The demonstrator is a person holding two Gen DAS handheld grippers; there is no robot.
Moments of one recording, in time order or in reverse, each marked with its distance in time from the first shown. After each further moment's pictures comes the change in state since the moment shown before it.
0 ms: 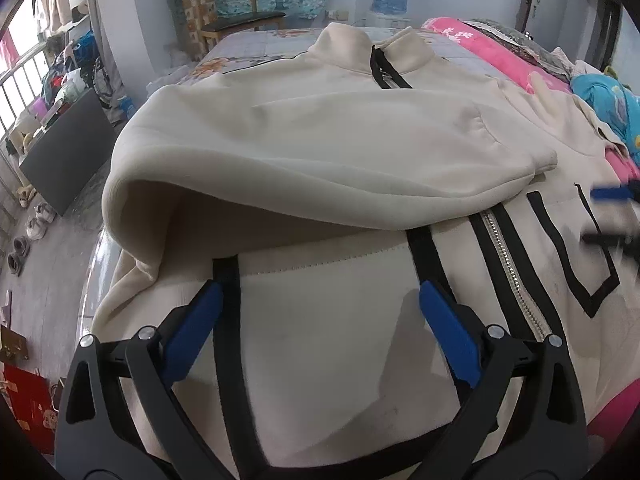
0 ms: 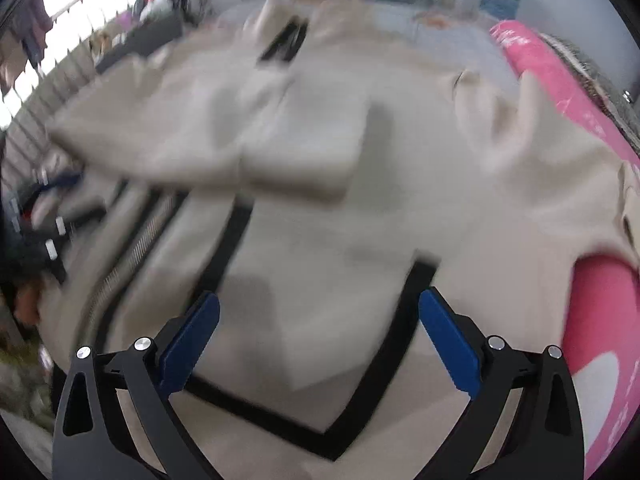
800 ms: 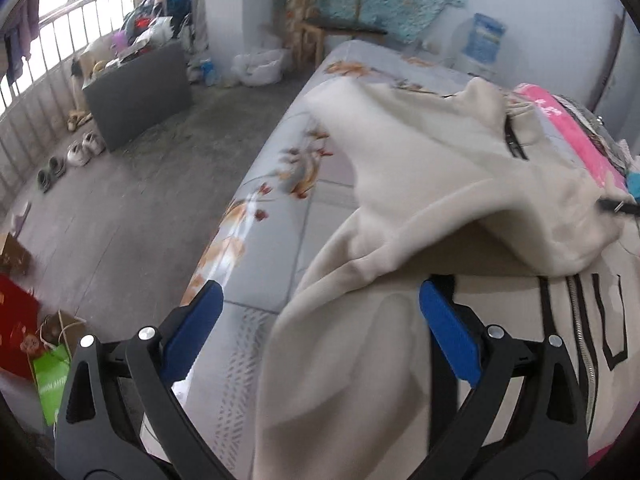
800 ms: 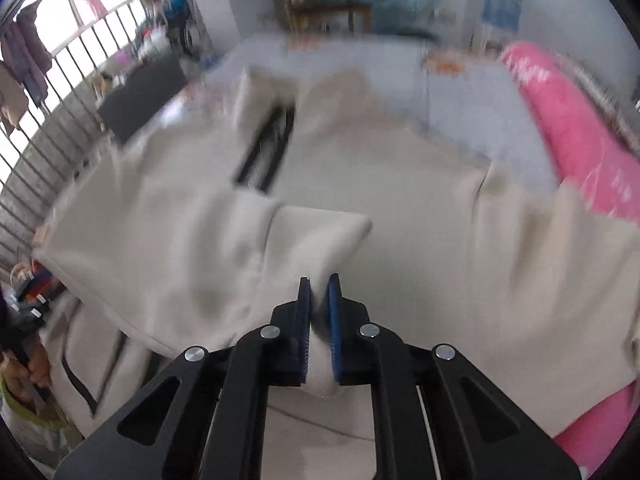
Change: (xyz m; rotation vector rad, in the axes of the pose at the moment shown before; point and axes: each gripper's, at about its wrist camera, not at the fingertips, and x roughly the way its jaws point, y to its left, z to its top) left arm -0.013 0.107 -0.010 -0.312 -0.042 0.134; right arm 0.010 -0.013 0.102 0.038 -0.109 0.068
